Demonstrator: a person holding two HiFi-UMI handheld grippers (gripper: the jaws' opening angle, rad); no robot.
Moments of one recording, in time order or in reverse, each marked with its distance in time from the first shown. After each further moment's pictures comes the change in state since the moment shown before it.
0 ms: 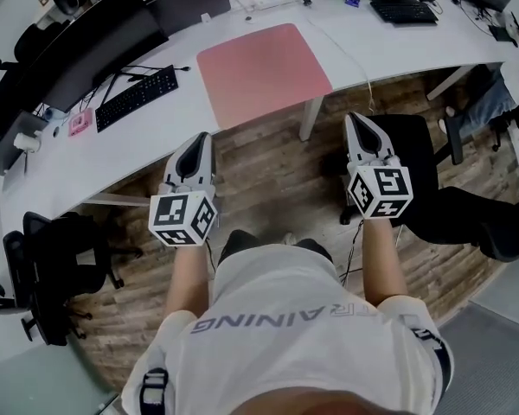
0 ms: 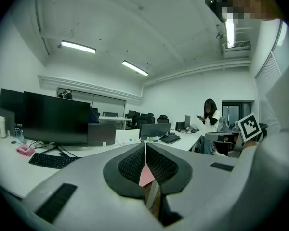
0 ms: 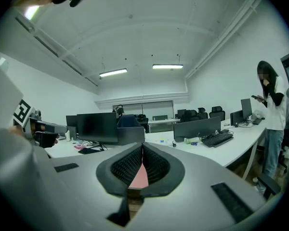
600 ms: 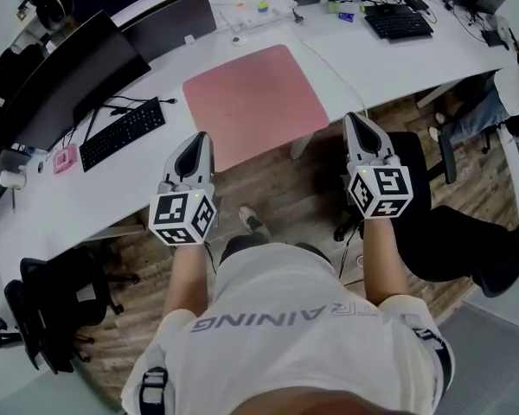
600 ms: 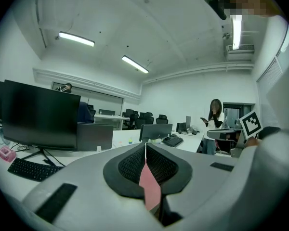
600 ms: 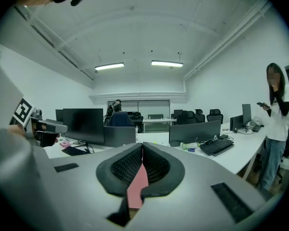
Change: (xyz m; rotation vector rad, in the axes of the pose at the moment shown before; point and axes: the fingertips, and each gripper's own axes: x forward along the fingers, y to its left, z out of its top) left arm 0.142 0.064 0.018 -0.031 0.016 -0.050; right arm 0.128 -0.047 0.023 -0.050 0.036 -0.059
